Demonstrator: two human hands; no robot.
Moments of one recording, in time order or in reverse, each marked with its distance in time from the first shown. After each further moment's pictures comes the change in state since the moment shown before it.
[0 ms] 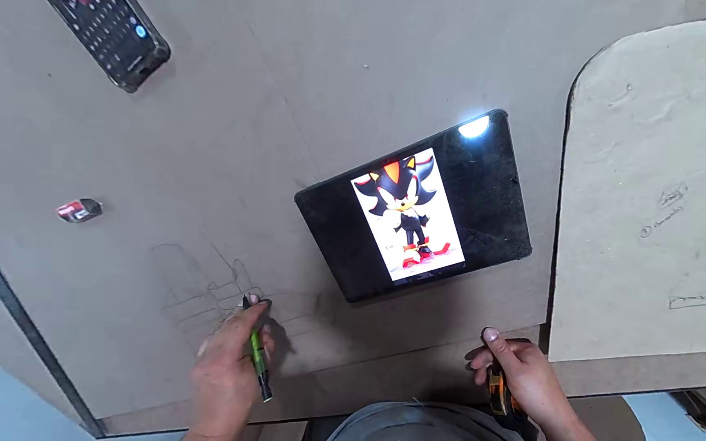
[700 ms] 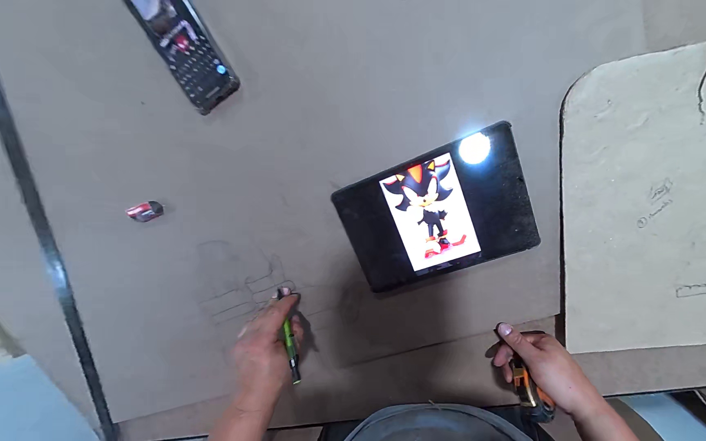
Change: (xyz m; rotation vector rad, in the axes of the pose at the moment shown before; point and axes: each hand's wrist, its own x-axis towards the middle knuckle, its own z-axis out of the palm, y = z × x) left_hand 0.000 -0.011 0.010 -0.044 0.068 0.047; right_hand 0.003 0.003 -0.009 -0.050 -0.067 -0.082
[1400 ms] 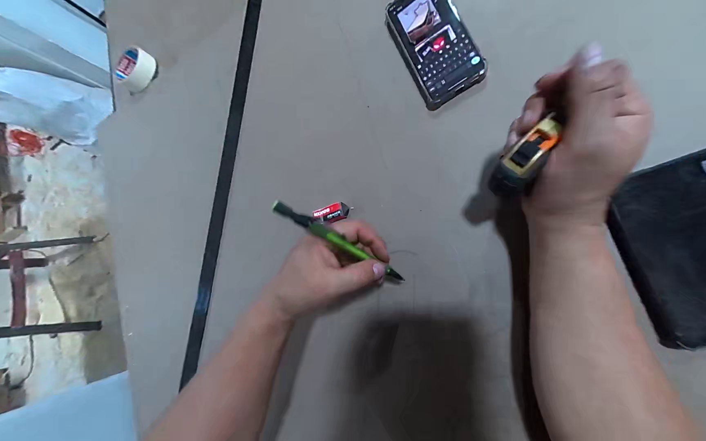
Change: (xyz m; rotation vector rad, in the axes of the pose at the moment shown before) left_hand 0.160 -0.194 -0.086 -0.863 -0.317 0.416; right_hand 0.194 -0.336 0.277 0.644 0.377 -1.516
